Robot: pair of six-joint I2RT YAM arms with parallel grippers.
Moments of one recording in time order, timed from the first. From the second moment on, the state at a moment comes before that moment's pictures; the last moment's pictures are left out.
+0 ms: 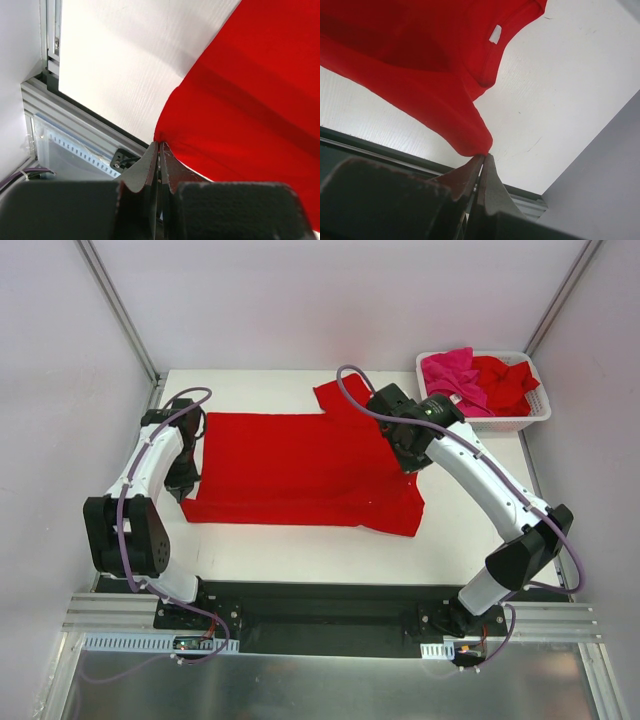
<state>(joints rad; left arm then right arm) 0.01 1.56 1.30 -1.28 -0.38 -0.38 0.68 1.61 1.75 -1.44 0.50 0.20</state>
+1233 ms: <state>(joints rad) 0.01 1.73 1.42 -1.26 -0.38 -0.35 0.64 1.77 1.84 -1.44 0.54 0.20</state>
